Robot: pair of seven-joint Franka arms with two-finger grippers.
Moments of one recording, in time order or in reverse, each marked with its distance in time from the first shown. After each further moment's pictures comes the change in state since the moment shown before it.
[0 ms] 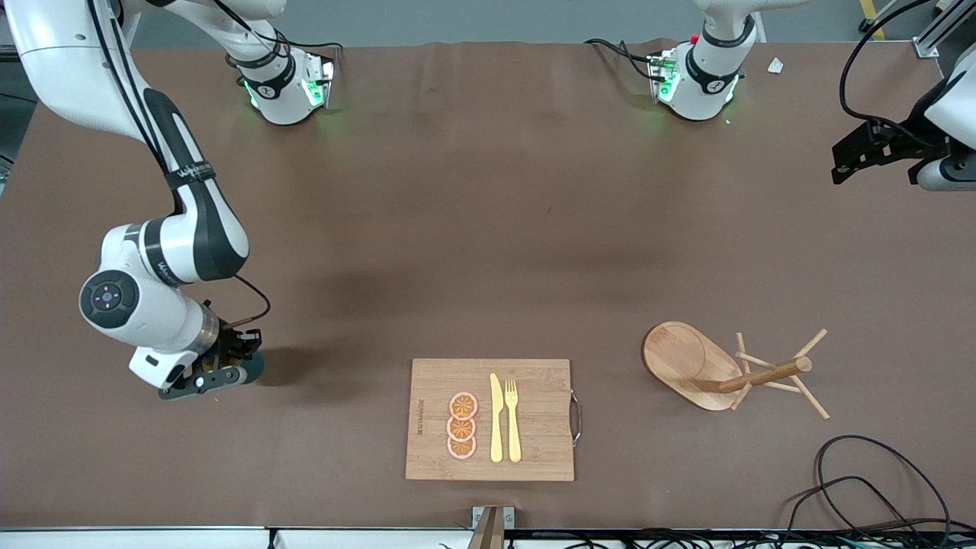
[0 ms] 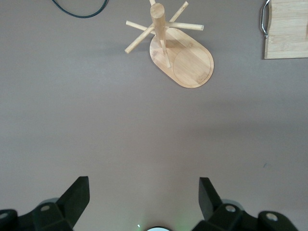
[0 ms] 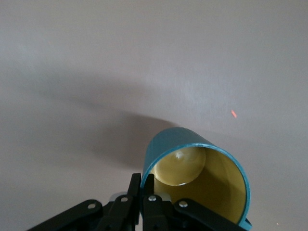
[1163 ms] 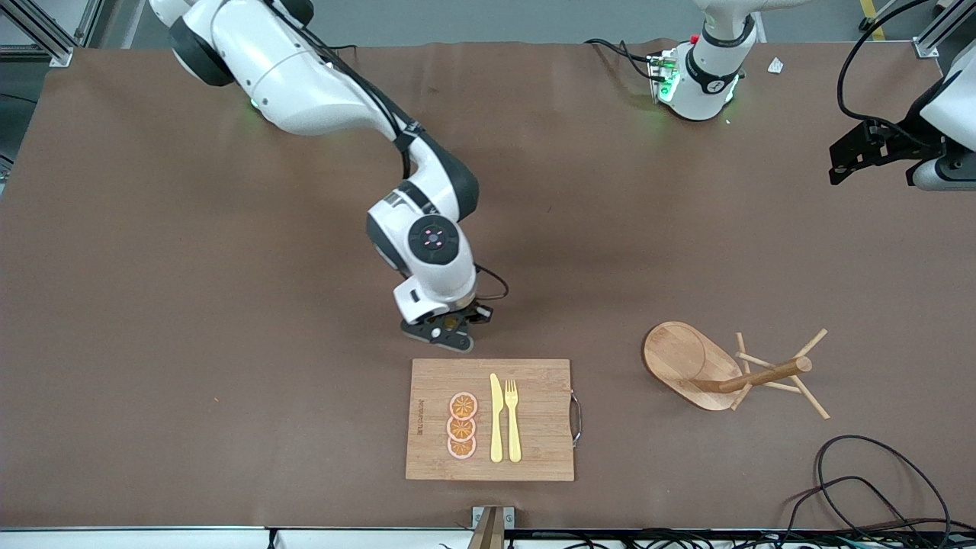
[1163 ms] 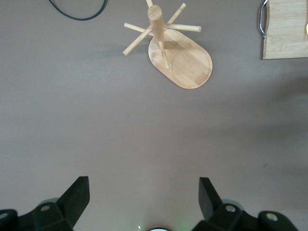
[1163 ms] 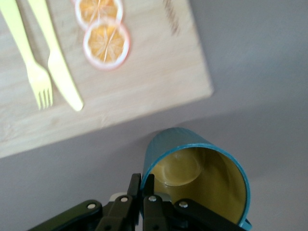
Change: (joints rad) left arm -0.012 0.000 0.010 0.000 0.002 0.001 0.004; right arm 0.578 0.310 -0.009 0.526 -0.006 -0.171 1.046
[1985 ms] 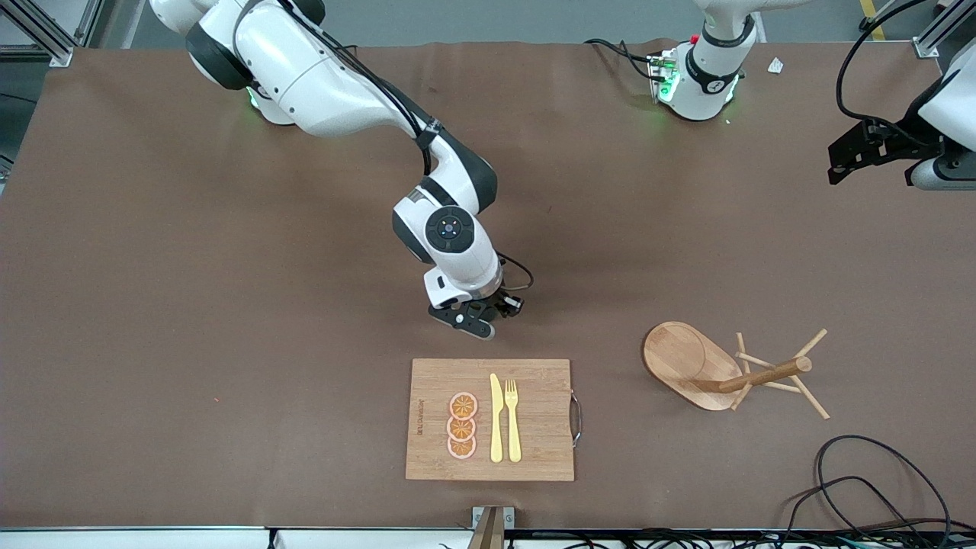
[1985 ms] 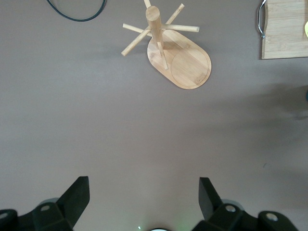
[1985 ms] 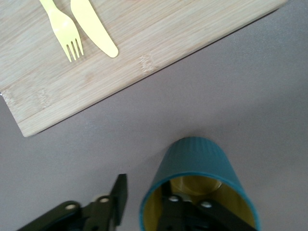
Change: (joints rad) left arm -0.003 0.000 -0.005 0.001 0.000 0.004 0.002; right arm 0.098 0.056 0.004 -0.047 0.099 0.211 0.236
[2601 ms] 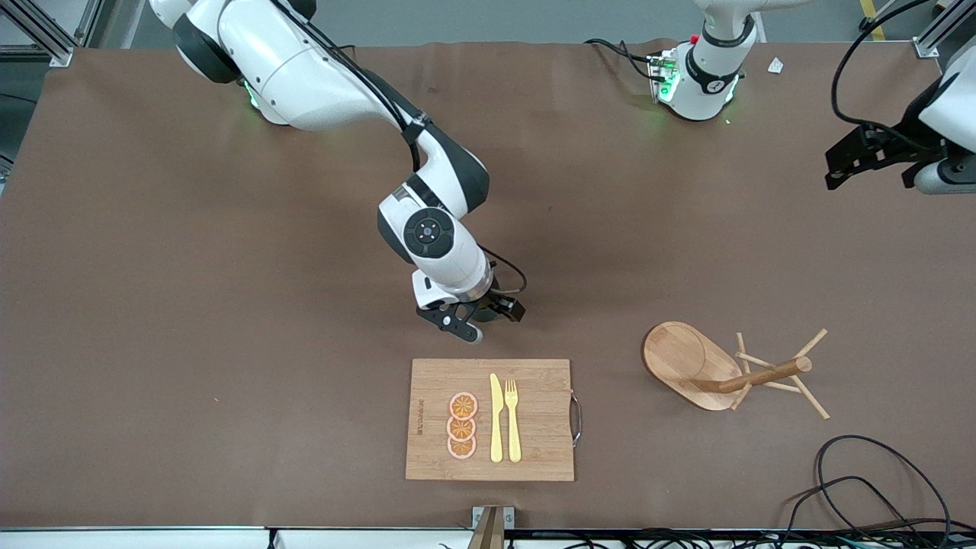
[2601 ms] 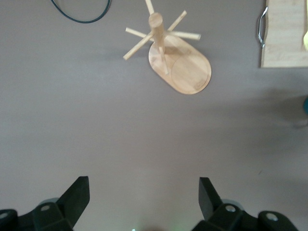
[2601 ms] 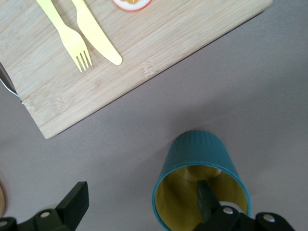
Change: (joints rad) left arm 0.003 0.003 0.005 0.009 0.000 0.001 -0.017; right arm -0.021 -0.033 0.000 0.000 0.074 -0.020 -0.003
